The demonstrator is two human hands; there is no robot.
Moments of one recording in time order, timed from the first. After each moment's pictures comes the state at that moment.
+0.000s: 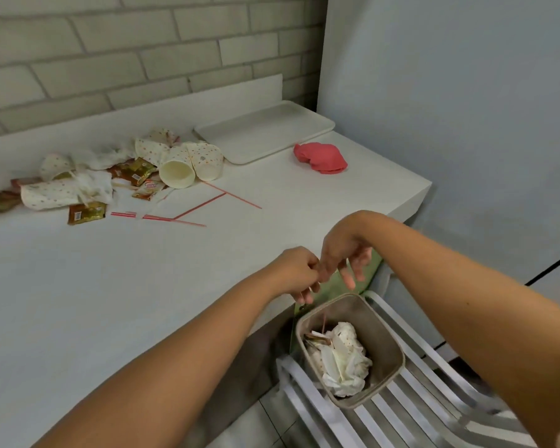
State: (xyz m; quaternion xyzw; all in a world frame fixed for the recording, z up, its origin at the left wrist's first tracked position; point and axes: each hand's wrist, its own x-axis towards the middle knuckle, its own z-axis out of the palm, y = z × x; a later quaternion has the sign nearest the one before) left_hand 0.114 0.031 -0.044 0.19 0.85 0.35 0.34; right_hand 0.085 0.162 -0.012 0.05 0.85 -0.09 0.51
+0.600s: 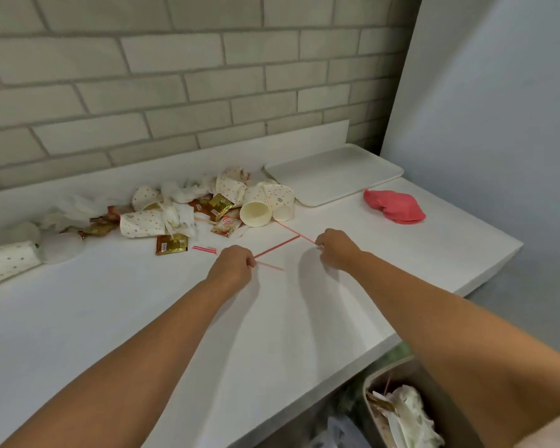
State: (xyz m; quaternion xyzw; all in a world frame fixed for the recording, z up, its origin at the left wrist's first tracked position) left_hand -0.012 -0.159 -0.040 0.04 0.97 0.23 0.07; right_hand -0.028 0.051 -0.039 0.01 0.99 -0.11 0.09
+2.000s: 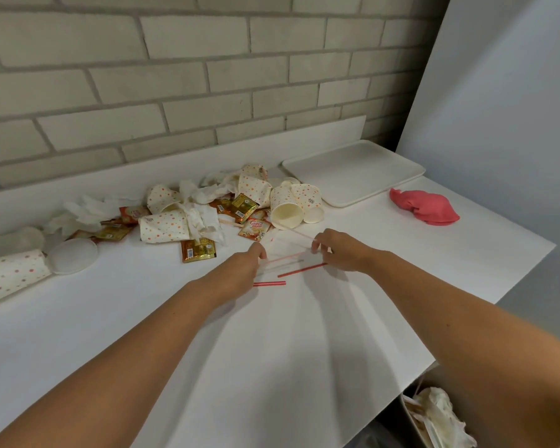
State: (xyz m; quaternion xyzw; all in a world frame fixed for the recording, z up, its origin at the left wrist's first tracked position) left_hand -0.049 -0.240 -0.049 0.23 0.94 0.20 0.14; right_hand -0.056 -0.007 -0.041 -0.06 0.97 -0.18 0.12
